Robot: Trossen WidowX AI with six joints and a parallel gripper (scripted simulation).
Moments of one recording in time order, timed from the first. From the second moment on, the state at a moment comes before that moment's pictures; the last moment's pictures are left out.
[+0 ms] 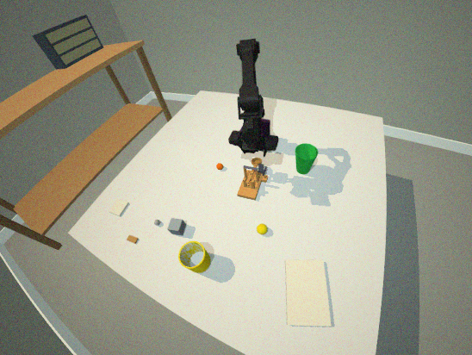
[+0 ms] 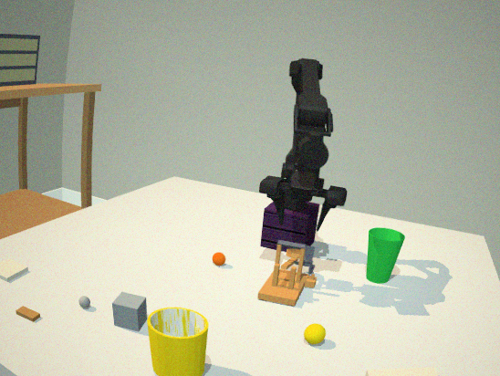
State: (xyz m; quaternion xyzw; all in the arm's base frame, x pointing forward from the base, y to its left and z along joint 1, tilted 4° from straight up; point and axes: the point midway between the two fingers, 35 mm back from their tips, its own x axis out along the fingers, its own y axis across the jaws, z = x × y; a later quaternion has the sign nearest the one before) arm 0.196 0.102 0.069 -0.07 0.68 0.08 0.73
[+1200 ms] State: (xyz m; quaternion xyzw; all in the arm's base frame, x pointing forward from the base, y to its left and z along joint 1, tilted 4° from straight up) arm 0.299 0.120 0.035 -0.07 0.67 0.08 0.74
